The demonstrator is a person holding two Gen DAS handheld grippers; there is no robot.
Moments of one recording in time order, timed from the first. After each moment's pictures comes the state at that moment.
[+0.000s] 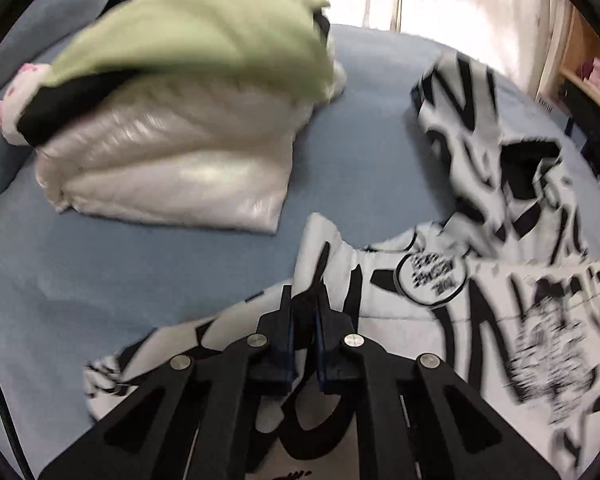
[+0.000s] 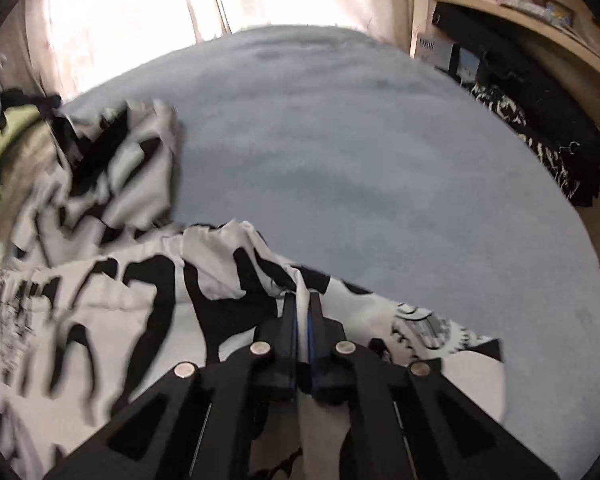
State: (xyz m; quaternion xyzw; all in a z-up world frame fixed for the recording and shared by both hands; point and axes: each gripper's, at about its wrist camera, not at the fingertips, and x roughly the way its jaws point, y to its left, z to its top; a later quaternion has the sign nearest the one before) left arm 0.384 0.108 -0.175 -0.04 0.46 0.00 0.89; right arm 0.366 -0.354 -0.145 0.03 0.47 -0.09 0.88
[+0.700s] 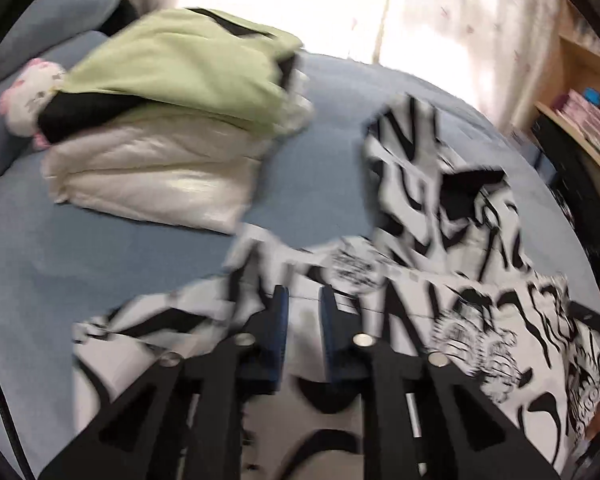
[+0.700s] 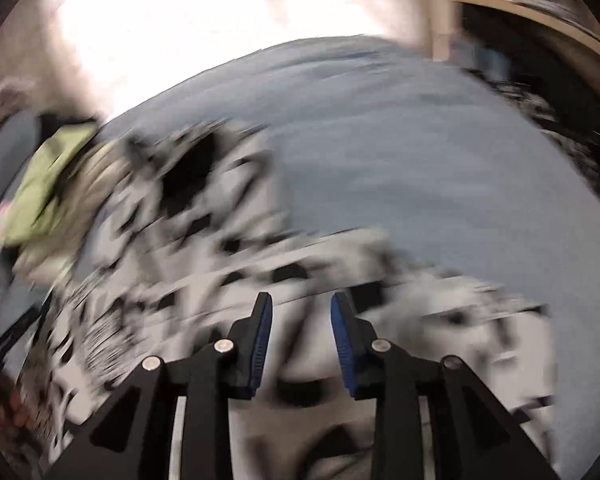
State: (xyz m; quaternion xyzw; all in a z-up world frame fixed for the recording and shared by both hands) left arm 0.340 0.085 -0.133 -0.09 0.41 -0.05 0.91; right arm 0.347 -0.255 -0.098 0.07 0.46 0.03 0.89
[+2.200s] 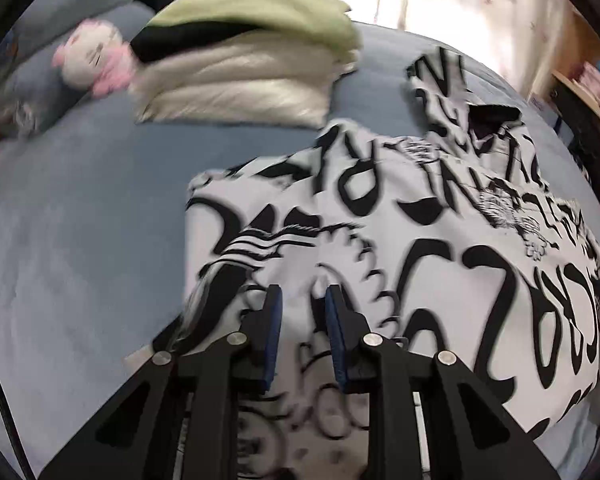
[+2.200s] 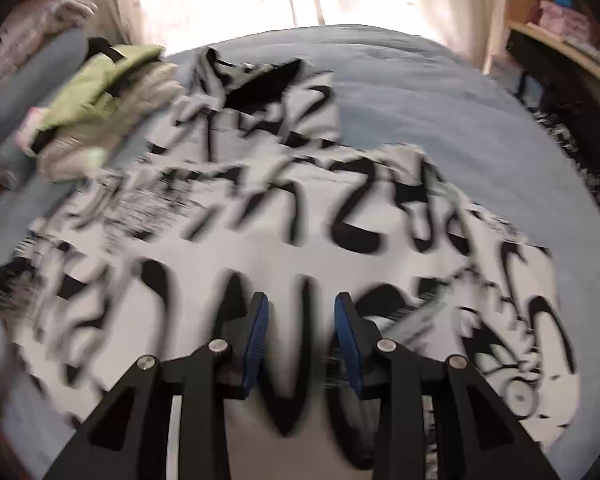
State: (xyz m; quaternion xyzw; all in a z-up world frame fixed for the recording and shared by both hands) left arm 0.236 0.159 -0.161 -0.08 0.46 -0.01 0.88; right arm 0.258 -0.267 -0.122 -0.02 0.46 0.00 0.89
